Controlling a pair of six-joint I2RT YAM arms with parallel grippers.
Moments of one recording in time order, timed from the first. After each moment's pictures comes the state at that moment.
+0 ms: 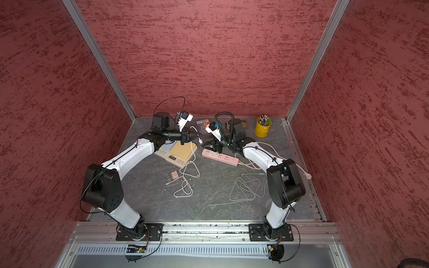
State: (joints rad) left arm -0.30 1.66 1.30 -0.11 1.02 -0.05; right arm 0.41 1.74 1.26 0.00 -1.02 -0.23
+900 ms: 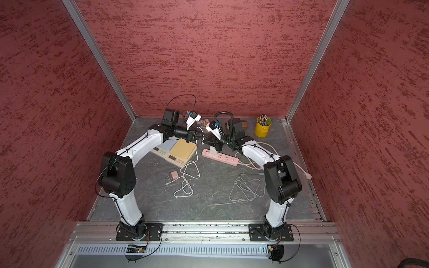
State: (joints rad) left arm -0.33 1.87 1.56 -0.40 1.06 0.14; right arm 0.40 1.79 1.28 0.03 -0.96 -0.29
